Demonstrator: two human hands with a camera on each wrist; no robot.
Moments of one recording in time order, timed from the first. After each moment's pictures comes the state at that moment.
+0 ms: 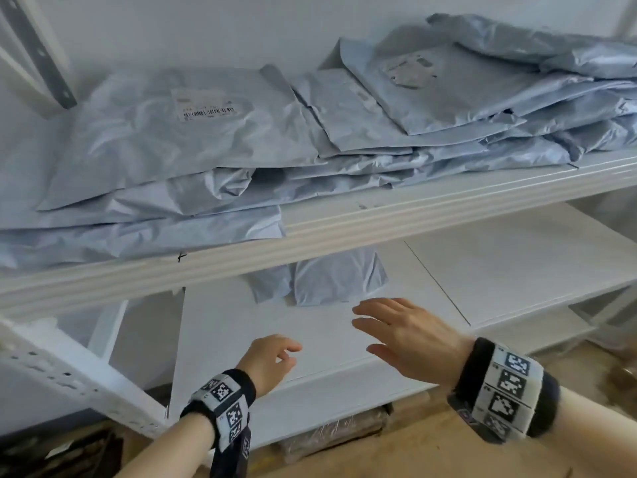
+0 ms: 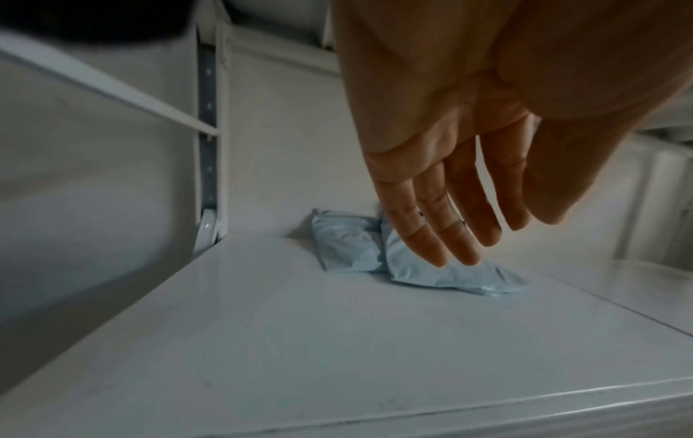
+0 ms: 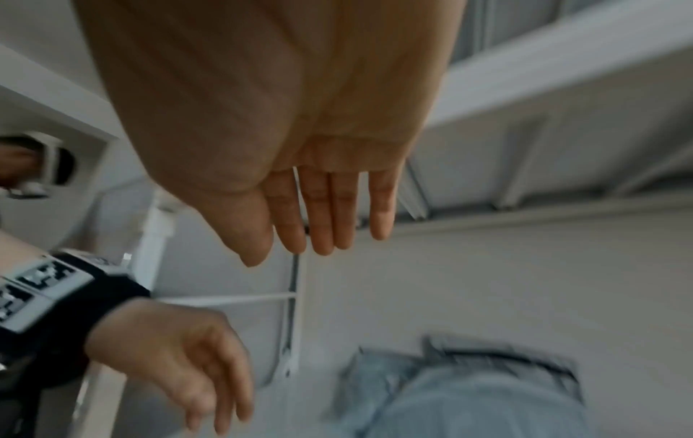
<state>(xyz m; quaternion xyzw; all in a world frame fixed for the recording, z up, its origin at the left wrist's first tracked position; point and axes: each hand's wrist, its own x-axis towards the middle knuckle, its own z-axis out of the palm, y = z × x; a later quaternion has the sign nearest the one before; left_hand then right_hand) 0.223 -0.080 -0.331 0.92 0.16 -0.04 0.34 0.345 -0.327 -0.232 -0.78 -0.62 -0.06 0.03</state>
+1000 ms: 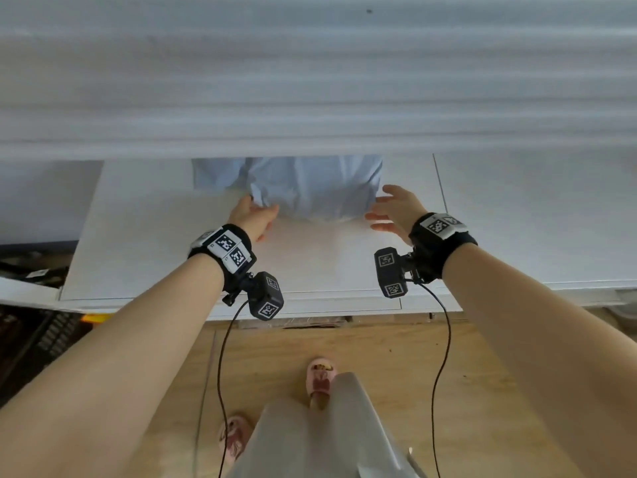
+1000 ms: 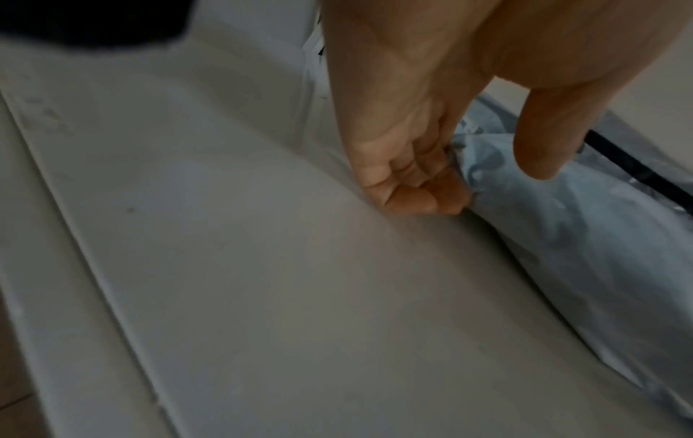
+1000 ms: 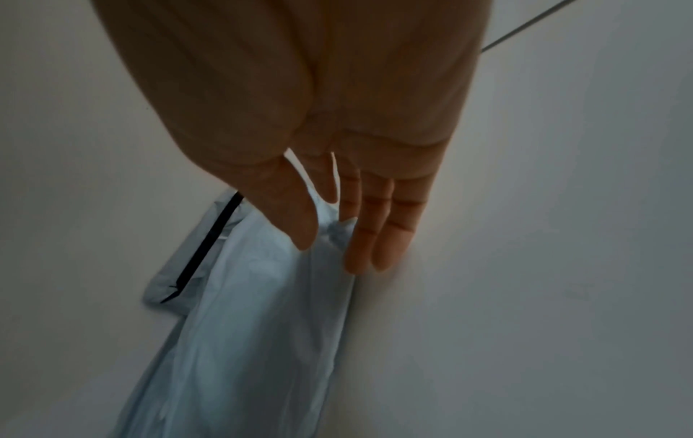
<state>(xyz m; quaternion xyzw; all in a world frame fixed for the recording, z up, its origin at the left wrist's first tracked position) 0.413 -0.089 -0.446 0.66 0.51 0.08 0.55 0.597 -0.277 -0.416 -0.74 -0.03 0.43 0.52</state>
